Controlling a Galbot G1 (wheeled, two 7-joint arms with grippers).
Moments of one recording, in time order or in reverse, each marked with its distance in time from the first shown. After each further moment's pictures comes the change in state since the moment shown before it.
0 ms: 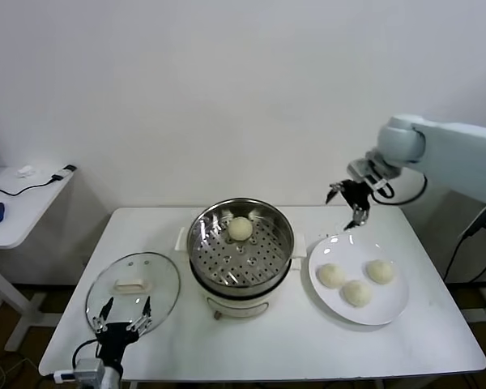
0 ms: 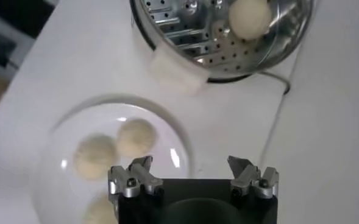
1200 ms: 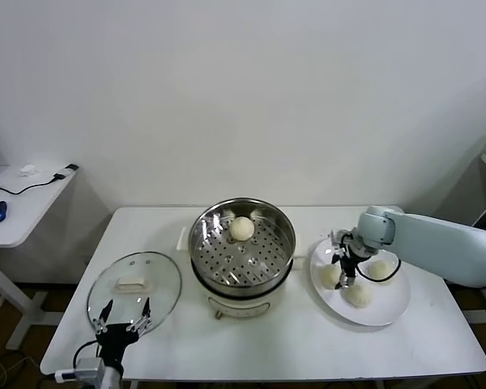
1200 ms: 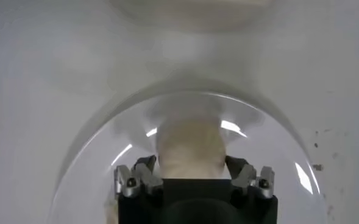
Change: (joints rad) left arm -0.011 -0.015 -0.005 0.012 -0.001 0.012 -0.001; right arm -0.469 0.053 0.262 -0.153 -0.055 -0.249 0.140
